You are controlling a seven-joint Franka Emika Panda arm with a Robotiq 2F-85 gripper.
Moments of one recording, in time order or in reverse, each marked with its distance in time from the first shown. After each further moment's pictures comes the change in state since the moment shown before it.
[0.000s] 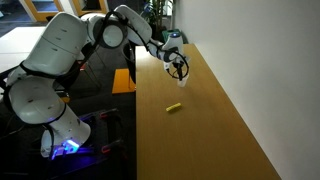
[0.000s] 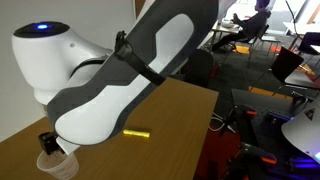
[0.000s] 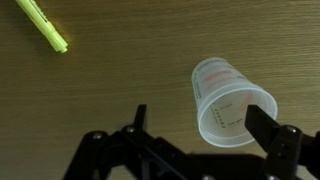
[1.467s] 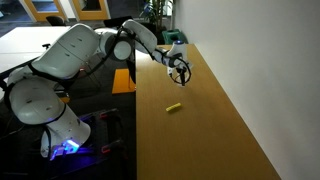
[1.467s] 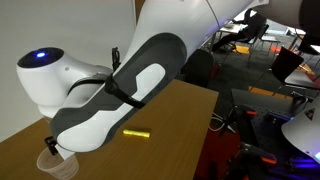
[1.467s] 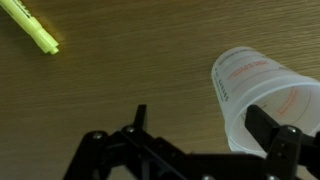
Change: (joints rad) arm -0.037 0.188 0.002 0.227 -0.040 -0.078 0.102
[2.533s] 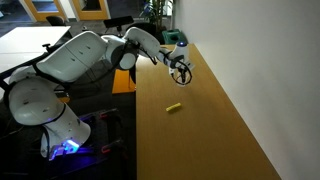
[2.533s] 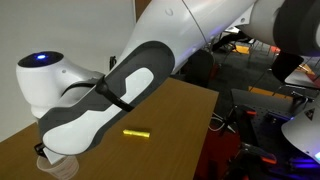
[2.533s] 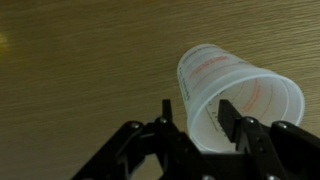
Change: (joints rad) arm -0.069 0.098 0.104 0.157 0.035 -0.001 -0.045
